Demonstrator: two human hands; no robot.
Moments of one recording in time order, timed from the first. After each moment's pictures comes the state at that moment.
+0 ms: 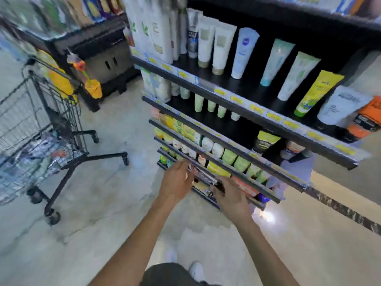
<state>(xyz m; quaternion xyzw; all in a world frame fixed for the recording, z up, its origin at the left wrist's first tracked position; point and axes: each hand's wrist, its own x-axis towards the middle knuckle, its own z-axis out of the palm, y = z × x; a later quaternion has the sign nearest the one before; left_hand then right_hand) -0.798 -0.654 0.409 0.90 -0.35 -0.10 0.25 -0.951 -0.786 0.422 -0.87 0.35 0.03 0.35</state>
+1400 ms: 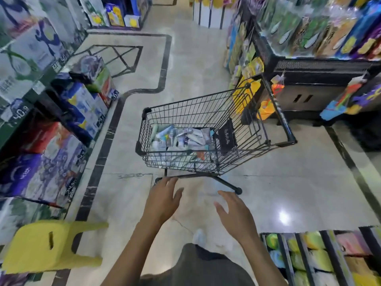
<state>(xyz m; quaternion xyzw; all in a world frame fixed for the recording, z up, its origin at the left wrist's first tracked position) -0.441 -0.149 0.392 0.96 0.15 -0.01 0.23 -0.394 -0.399 0.395 -0.93 -0.12 0.20 0.28</state>
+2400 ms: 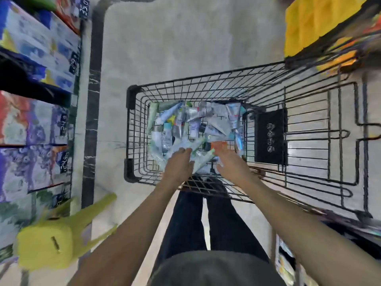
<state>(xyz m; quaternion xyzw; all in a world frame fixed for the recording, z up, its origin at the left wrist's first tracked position) -0.062 0.028 0.168 0.89 0.19 -0.29 0.30 0.026 -0.163 0.179 -0.87 -0.25 0.40 0.12</state>
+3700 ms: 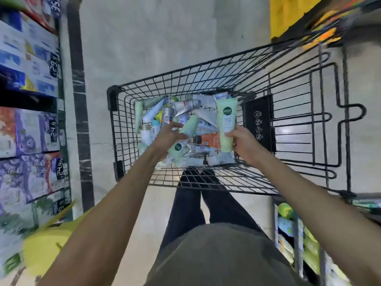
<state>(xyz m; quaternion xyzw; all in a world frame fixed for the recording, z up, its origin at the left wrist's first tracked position) 0.012 0.056 0.180 0.61 0.39 -0.28 0.63 0.087 -0.203 0.200 -0.63 0.19 0.47 0.59</state>
